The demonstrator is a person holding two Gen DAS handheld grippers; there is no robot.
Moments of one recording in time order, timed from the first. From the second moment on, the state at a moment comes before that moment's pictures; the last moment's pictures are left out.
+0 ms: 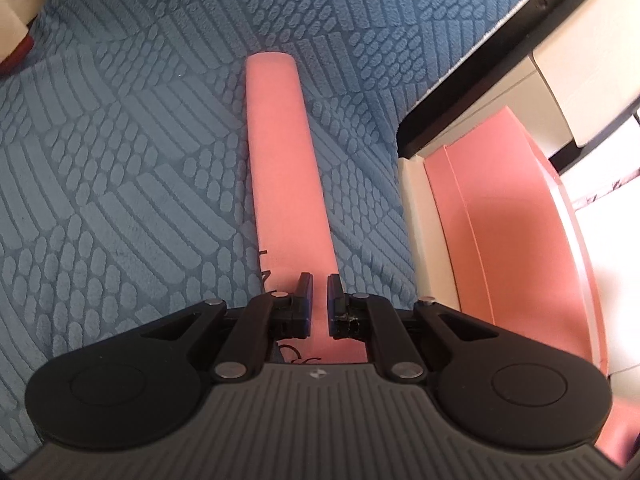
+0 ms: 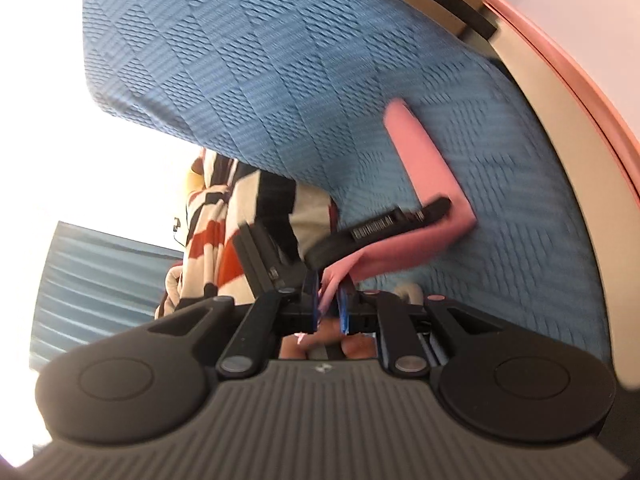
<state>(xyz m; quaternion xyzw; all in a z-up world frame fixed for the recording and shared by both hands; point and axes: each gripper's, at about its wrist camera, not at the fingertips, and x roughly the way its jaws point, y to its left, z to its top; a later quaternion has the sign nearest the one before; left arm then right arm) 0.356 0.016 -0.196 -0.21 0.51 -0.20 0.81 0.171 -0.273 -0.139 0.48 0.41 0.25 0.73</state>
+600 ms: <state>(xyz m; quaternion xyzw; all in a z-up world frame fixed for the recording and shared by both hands) 0.355 0.043 -0.187 -0.22 0.51 -0.12 0.83 0.217 -0.250 -0.135 0.46 0.40 0.26 0.75</state>
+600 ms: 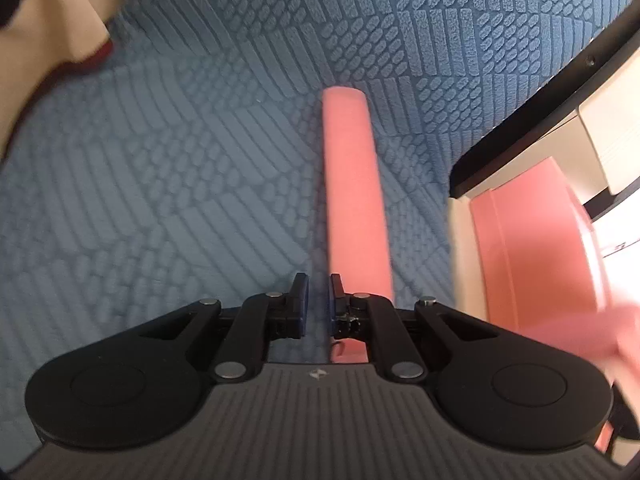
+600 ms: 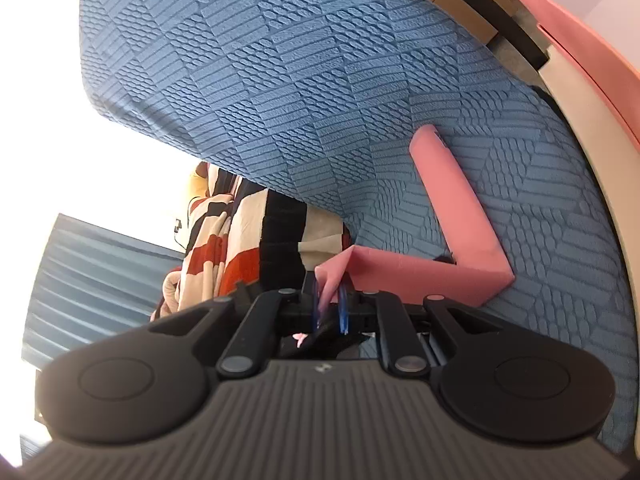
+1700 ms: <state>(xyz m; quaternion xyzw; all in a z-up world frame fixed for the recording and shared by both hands) 0.348 0.017 -0.140 -0.10 0.45 -0.22 0.86 0.305 -0.237 -0.160 0.45 0.41 0.23 0.76</state>
